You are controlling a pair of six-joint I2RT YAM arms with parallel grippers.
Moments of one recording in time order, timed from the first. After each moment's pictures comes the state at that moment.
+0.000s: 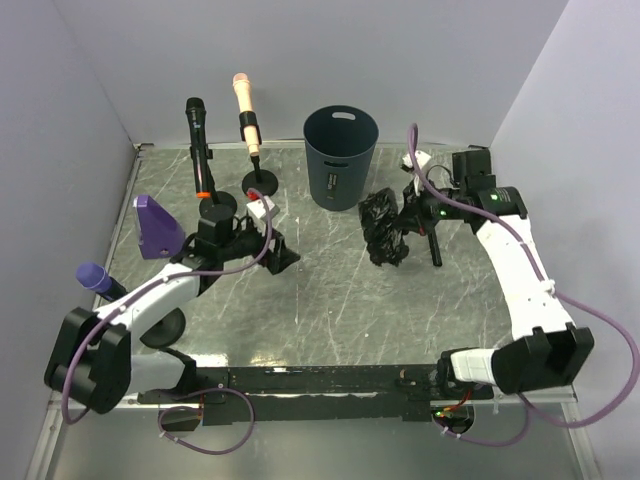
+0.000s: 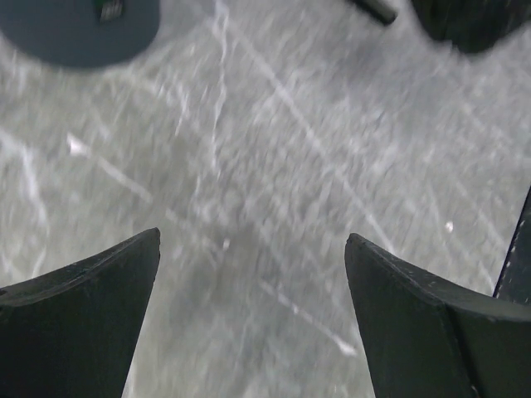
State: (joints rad) left arm -0.42 1.23 0.68 0.15 0.57 0.00; right arm 0.11 1.31 1.37 -0.94 -0.68 -0.47
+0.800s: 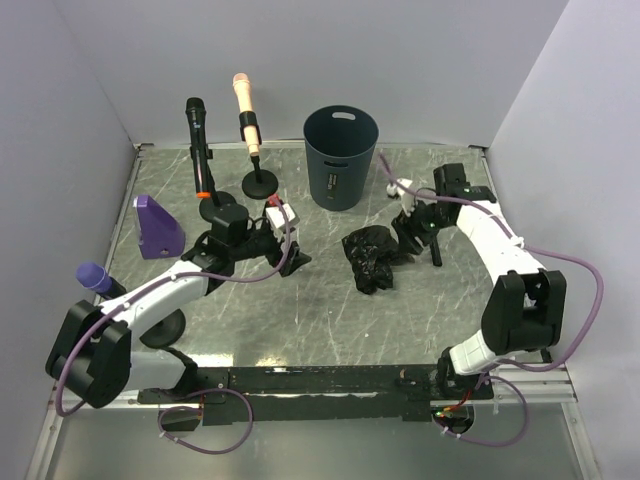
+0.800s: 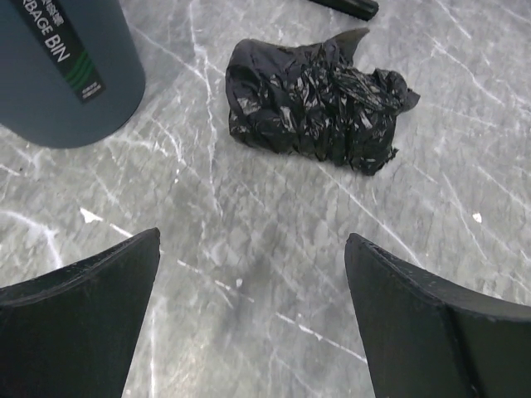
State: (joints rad) left arm -0.54 1.29 0.75 0.19 0.54 0.18; right arm 0.07 1.50 1.26 -0.91 -0.52 -0.70
